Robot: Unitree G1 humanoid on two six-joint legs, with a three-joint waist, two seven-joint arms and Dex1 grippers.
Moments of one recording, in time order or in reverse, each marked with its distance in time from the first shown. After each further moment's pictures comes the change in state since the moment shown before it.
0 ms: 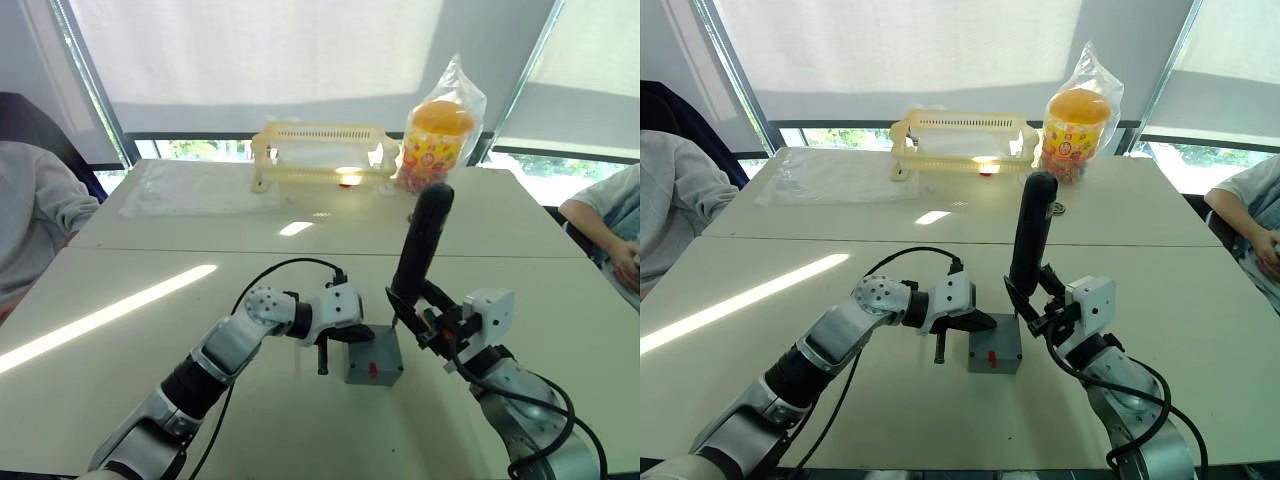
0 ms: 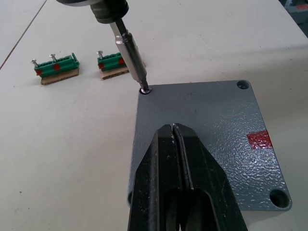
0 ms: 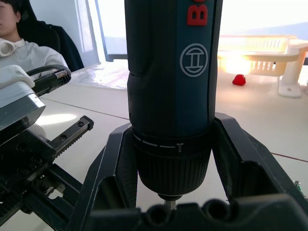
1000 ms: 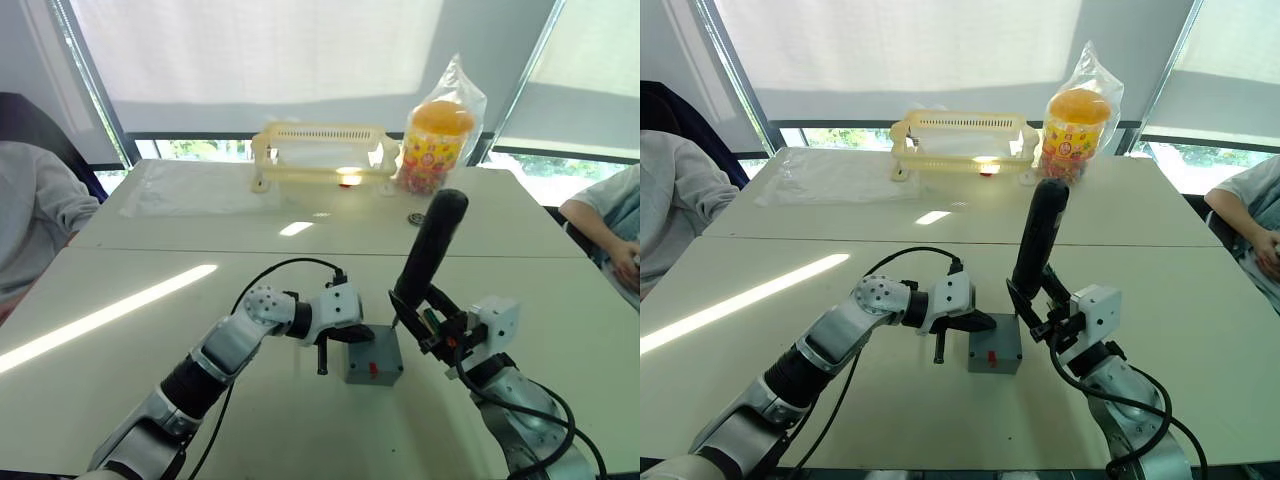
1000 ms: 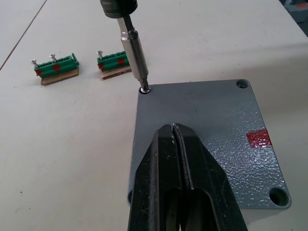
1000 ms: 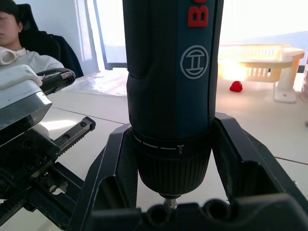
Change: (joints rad) left arm -0.001 0.003 0.003 -0.001 0.001 -0.018 -0.005; right arm 0.086 0.010 0.005 -0.014 -0.006 -0.115 -0.003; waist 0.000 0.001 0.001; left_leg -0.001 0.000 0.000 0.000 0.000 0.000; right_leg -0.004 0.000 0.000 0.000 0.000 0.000
